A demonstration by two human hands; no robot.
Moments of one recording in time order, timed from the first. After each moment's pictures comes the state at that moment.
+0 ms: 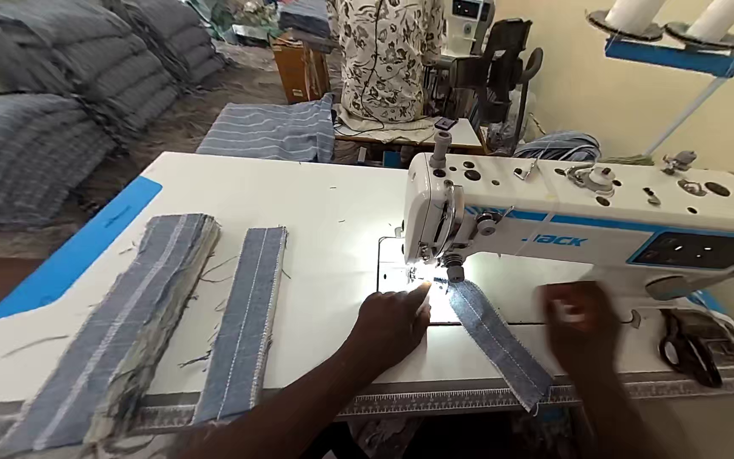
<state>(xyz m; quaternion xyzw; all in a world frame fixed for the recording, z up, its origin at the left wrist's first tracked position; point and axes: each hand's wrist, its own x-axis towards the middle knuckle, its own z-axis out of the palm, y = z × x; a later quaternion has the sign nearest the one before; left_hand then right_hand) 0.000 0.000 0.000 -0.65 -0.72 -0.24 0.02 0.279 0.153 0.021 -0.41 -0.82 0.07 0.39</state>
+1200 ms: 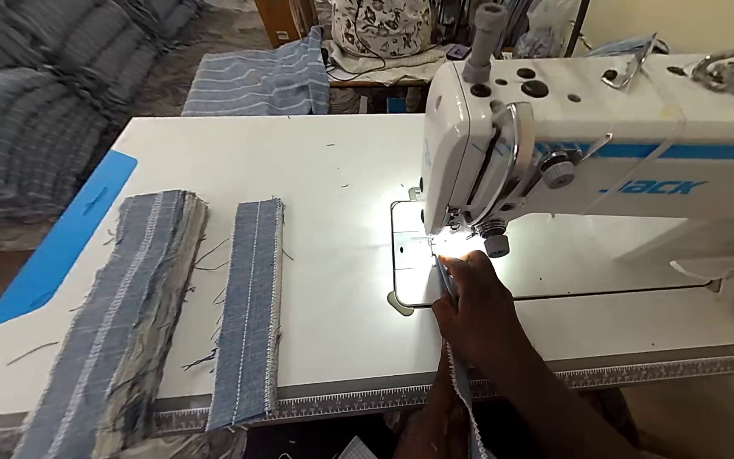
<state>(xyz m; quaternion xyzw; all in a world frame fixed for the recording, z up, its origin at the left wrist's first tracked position) 0.084 -0.119 -0.008 -0.44 -0.63 -0.46 -0.45 0.117 0.056 0.017 -0.41 -0.87 0.21 0.19</state>
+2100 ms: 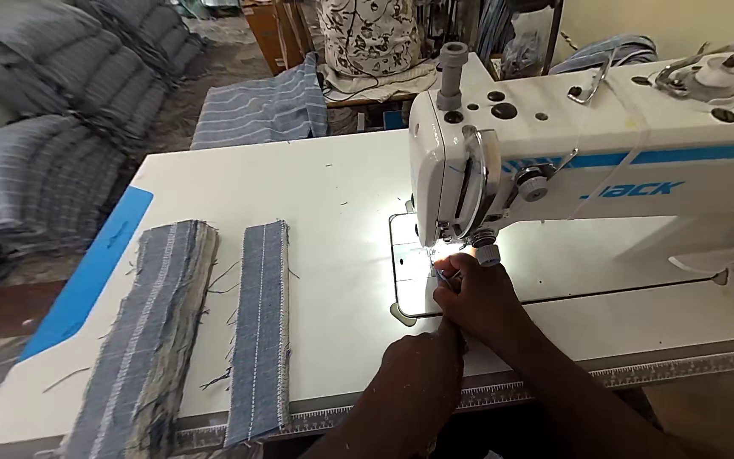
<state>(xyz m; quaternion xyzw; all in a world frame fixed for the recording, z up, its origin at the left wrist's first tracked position) 0.031 -0.037 0.047 -0.60 -0.75 -0.01 -0.27 0.107 0.089 0.028 -0.41 -0.85 0.28 0.15</state>
